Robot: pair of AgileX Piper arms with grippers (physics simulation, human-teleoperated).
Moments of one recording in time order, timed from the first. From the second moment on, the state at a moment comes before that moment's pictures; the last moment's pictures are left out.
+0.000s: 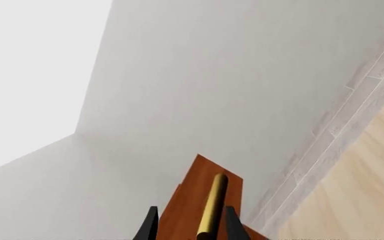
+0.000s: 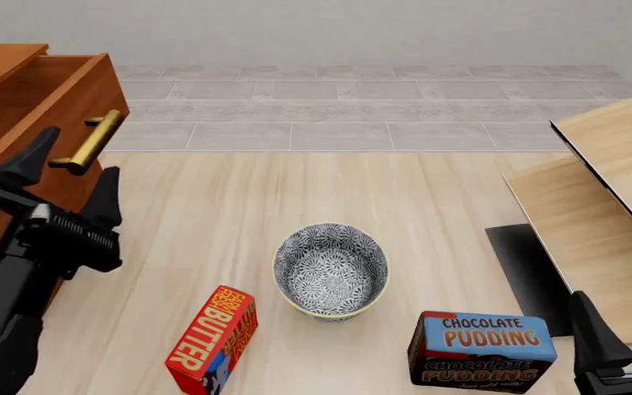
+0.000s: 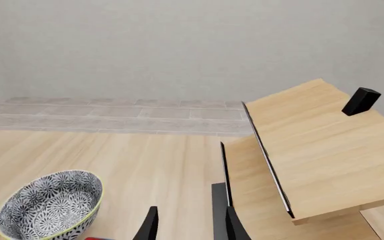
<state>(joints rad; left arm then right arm) -0.11 1.25 -0.27 -1.22 1.17 0.05 0.00 0.00 0.01 -0.01</state>
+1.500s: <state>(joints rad) -0.06 1.33 -0.30 -1.22 1.20 0.05 0.00 0.00 0.01 -0.01</state>
